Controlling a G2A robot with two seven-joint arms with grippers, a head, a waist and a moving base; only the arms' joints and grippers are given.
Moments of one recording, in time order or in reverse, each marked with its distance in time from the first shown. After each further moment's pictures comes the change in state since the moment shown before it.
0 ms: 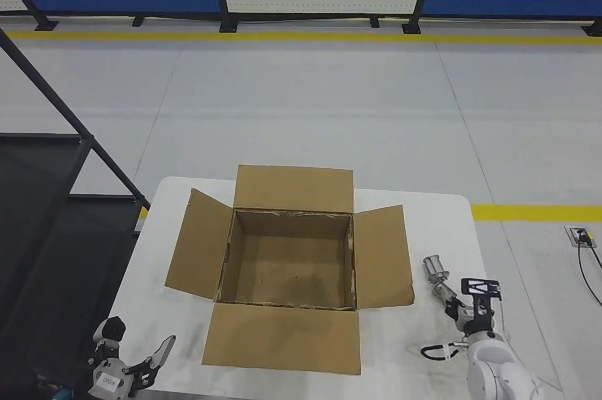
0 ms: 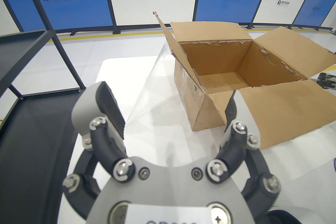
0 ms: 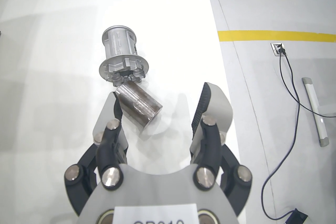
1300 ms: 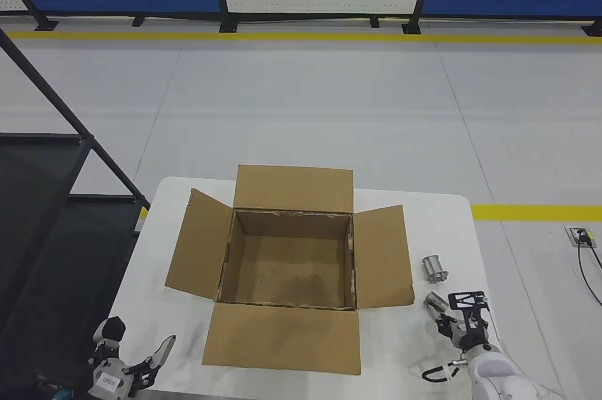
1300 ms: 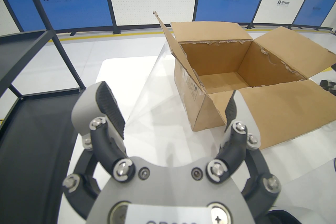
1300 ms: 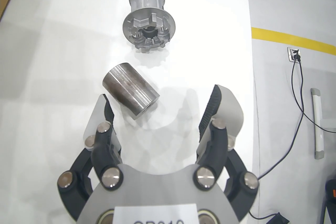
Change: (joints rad) left arm 0.000 0.000 0.000 0.000 0.000 0.000 0.000; right arm -0.061 0.017 -0.004 -0.046 -0.070 -0.136 0.082
